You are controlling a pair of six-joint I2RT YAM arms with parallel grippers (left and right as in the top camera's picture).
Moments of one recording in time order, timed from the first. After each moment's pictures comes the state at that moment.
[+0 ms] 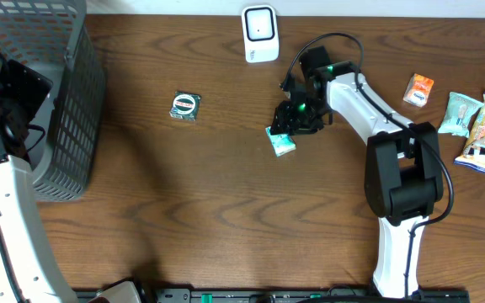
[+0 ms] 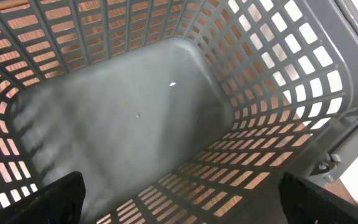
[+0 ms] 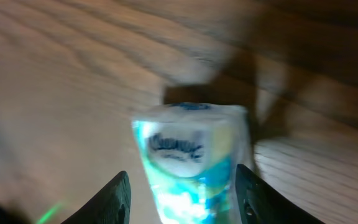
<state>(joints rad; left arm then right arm) 0.42 1.38 1.52 -0.91 -0.11 -0.62 0.29 2.20 1.67 -0.95 -0.45 0.15</state>
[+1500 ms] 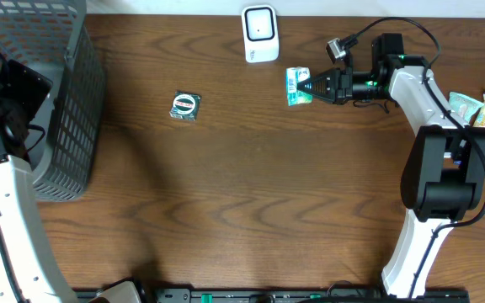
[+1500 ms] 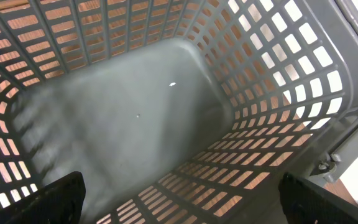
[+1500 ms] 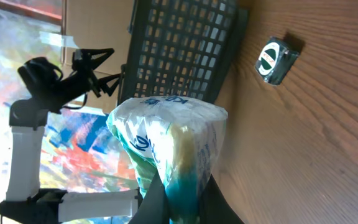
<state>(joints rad) 0.42 1.38 1.52 -0.91 -0.11 -0.62 -0.01 2.17 1.67 -0.90 -1.51 -0.13</state>
